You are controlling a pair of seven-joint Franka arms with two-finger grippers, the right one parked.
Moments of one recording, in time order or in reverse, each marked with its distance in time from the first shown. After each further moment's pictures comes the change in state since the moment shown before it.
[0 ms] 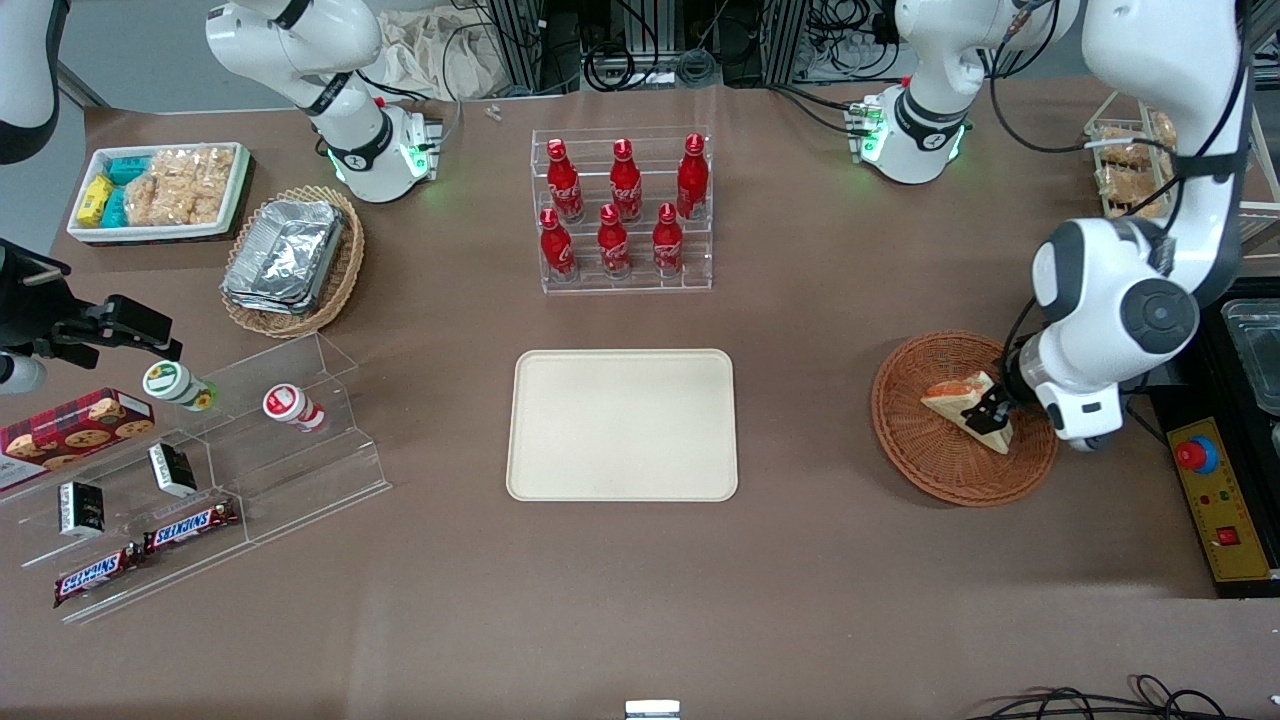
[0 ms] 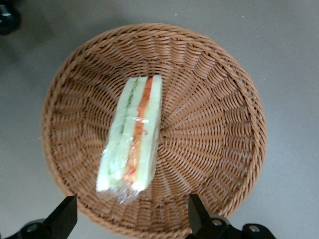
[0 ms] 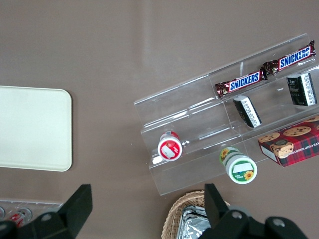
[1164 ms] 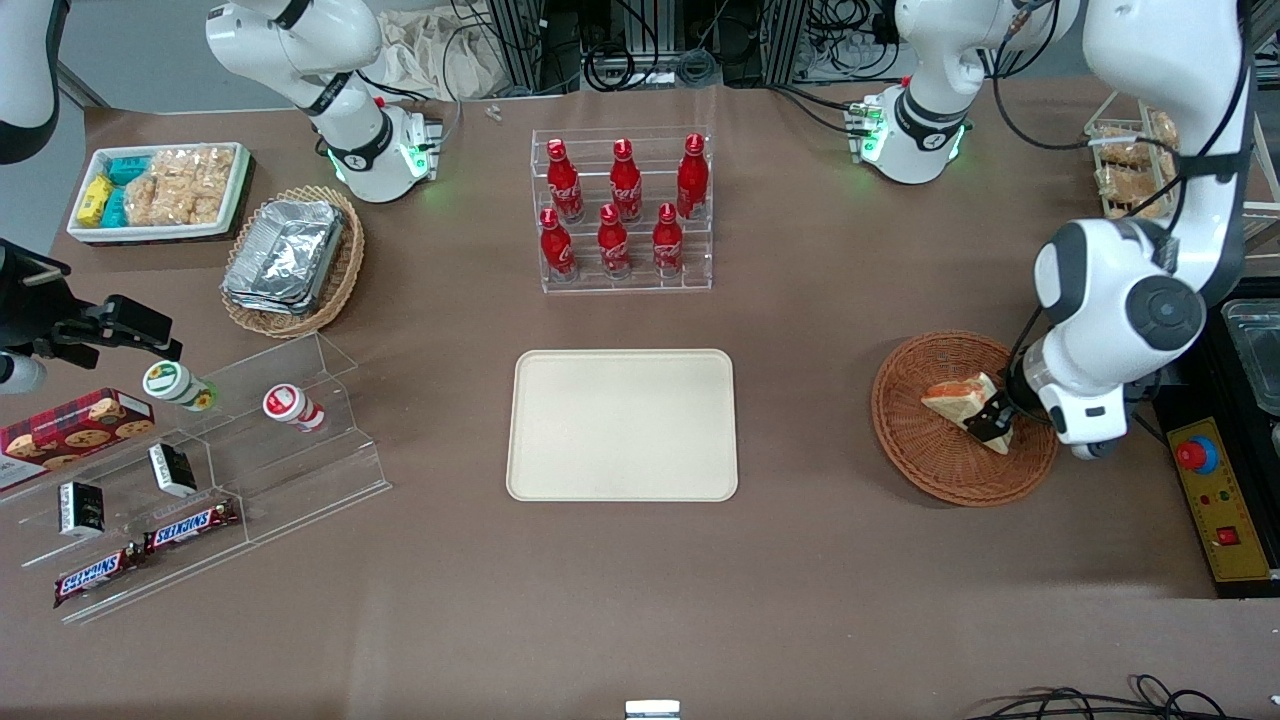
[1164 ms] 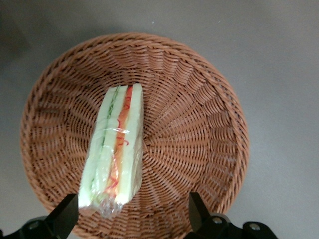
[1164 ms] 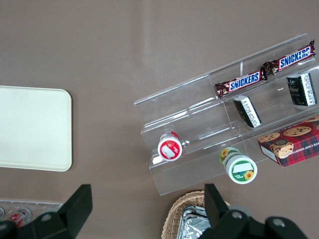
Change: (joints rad) arm 0.000 0.060 -0.002 0.006 -0.003 0.106 0.043
